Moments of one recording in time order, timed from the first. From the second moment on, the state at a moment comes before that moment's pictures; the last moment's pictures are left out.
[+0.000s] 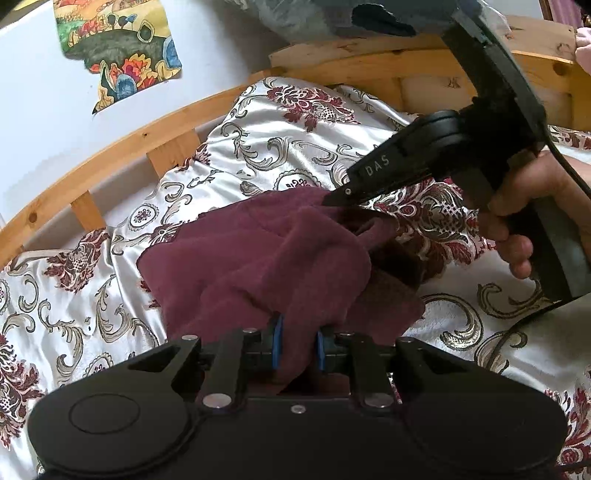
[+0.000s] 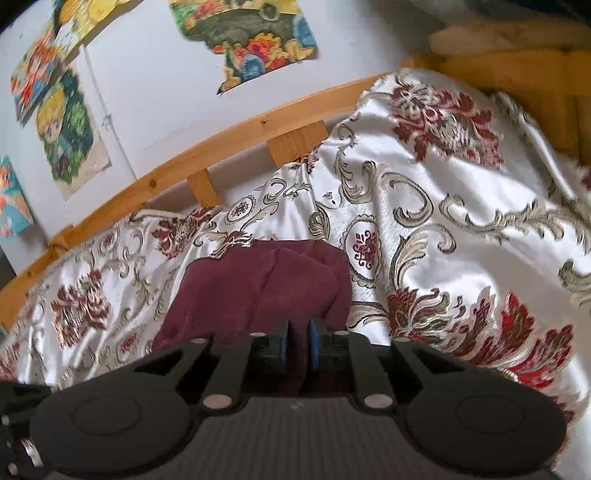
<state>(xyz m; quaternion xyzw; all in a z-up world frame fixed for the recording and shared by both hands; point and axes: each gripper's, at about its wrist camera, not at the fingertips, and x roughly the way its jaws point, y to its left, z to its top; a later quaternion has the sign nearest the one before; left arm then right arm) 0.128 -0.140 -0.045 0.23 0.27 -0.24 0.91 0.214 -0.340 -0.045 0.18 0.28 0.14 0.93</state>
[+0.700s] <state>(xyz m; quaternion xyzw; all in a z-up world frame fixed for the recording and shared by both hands) 0.122 -0.153 -0.051 0.25 0.27 -0.26 0.89 0.219 -0.347 -0.051 0.15 0.26 0.10 0.95</state>
